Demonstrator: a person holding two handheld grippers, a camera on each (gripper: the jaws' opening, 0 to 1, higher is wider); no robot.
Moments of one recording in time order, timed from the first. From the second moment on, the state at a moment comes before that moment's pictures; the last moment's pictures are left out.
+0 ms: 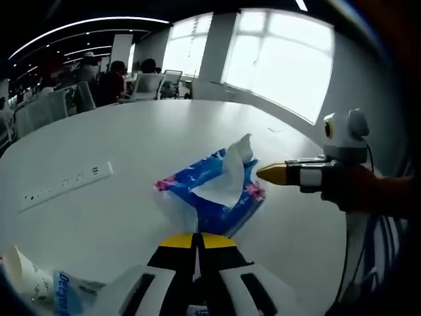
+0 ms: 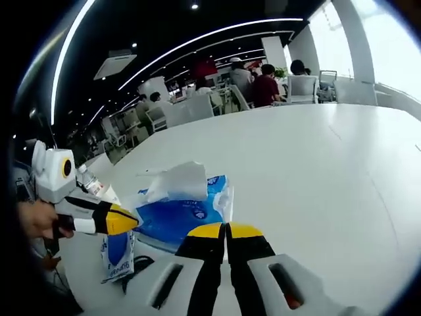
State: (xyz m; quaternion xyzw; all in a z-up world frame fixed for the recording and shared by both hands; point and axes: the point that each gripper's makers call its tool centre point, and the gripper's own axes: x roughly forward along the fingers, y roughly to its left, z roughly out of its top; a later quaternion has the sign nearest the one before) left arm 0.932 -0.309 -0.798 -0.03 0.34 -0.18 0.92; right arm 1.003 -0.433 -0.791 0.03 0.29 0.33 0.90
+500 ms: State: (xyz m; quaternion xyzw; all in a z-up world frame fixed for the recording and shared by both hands) left arm 0.947 -0.331 -0.812 -0.02 0.35 -0.20 0.91; right arm 1.011 -0.458 -0.805 0.02 0.30 0.30 0.91
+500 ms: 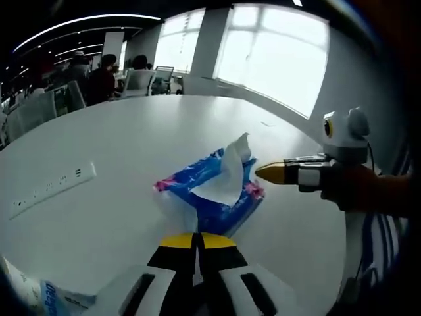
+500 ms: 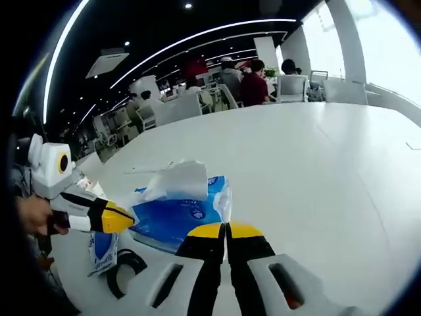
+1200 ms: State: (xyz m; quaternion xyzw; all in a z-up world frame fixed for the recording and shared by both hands) left arm 0.954 -0.338 -0.846 -0.02 0.38 -0.20 0.90; right arm 1.016 -0.465 -0.838 -0.01 0.33 0.30 0.90
